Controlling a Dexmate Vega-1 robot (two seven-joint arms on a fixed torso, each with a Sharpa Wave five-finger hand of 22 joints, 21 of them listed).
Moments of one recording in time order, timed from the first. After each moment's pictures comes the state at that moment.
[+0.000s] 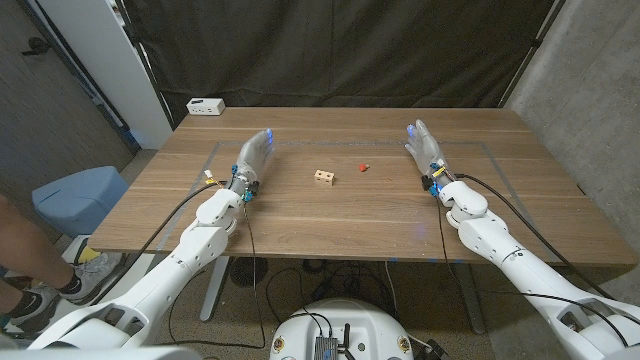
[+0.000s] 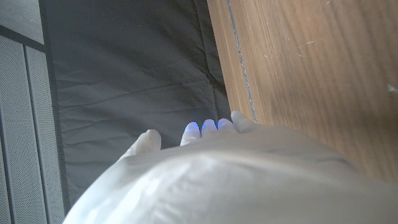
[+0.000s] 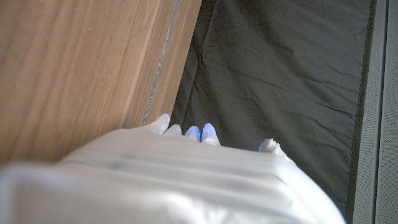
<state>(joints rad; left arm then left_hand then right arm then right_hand) 0.85 0.48 0.37 -1.24 -0.67 -0.35 -0.08 0.07 0.09 0.64 0.13 0.17 0.08 -0.01 0.19 0.17 0.02 -0.03 0.20 0.18 -0.09 0.02 0.17 0.16 -0.01 0.01 0.19 0.17 -0.84 -0.49 -0.39 -1.32 0.63 0.28 0.01 0.13 0.11 0.18 0.08 0.20 0.06 -0.10 0.18 0.17 -0.06 -0.11 0.18 0.17 -0.13 -0.04 0.19 0.19 -0.02 -0.03 0.18 0.17</state>
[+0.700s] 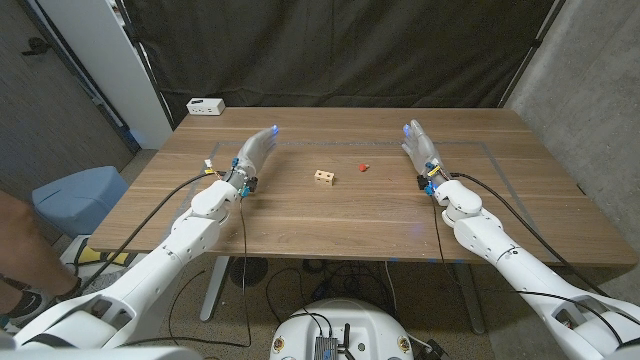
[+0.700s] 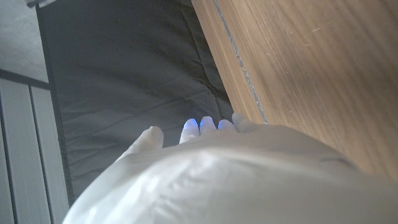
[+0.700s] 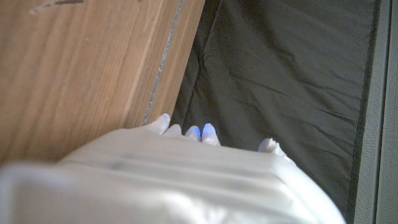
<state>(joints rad) 0.82 0.56 0.40 -1.31 -0.58 -0.28 -0.08 0.12 0.12 0.66 0.07 0.17 0.11 -0.05 0.19 0.17 0.05 -0.06 0.21 0.18 -0.12 0.03 0.17 0.16 -0.05 0.01 0.18 0.17 -0.83 -0.48 -0.41 -1.30 0.60 0.27 -0.01 0.13 0.11 0.18 0.08 0.21 0.06 -0.10 0.18 0.17 -0.05 -0.11 0.18 0.17 -0.13 -0.04 0.19 0.19 -0.02 -0.03 0.18 0.17</state>
